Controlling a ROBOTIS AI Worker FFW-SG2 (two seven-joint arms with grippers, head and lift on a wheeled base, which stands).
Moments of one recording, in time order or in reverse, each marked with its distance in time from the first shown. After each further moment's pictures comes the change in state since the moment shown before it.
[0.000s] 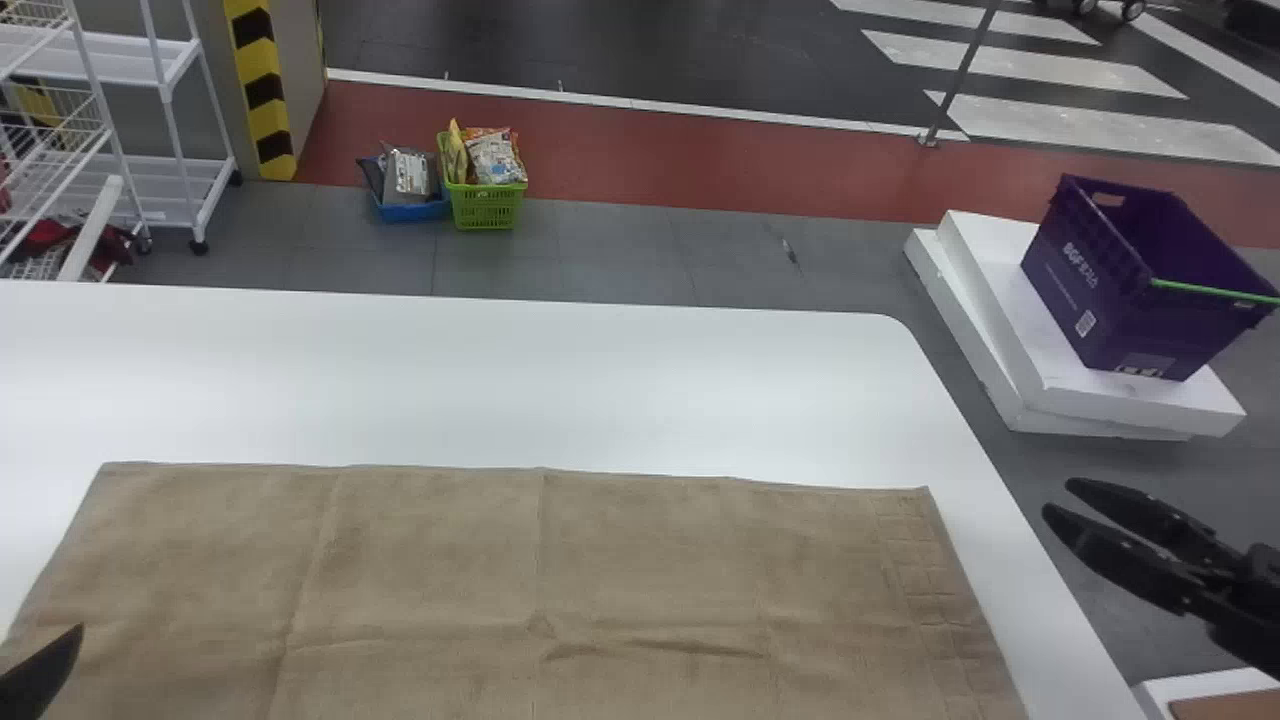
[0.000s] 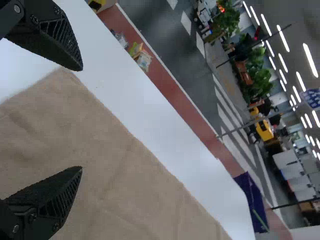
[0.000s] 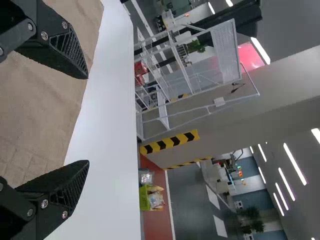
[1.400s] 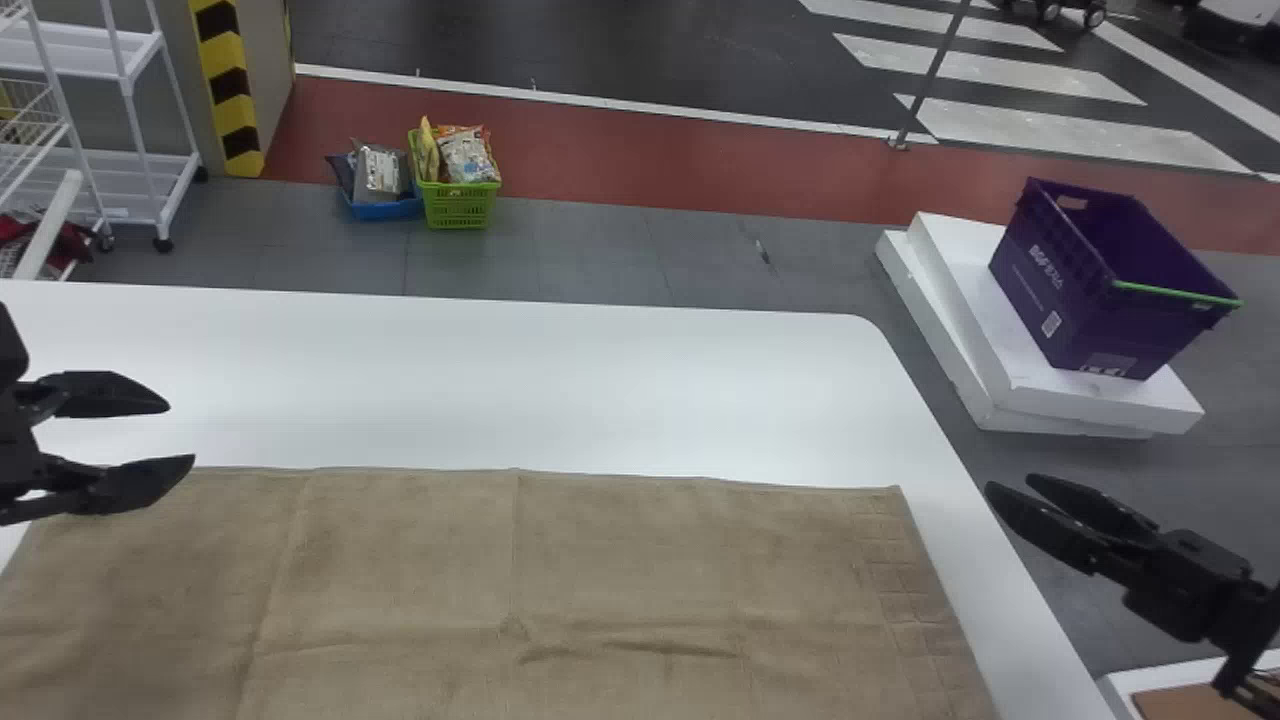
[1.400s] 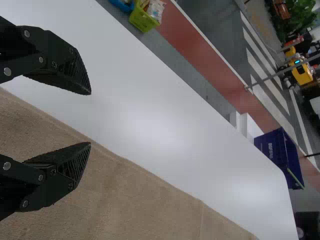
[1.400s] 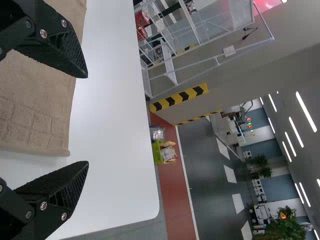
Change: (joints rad) left arm -0.610 0.067 -0.172 0.536 -0.399 0.079 -0.235; right arm -0.040 0.028 0.024 0.032 0.061 0.020 -0.205
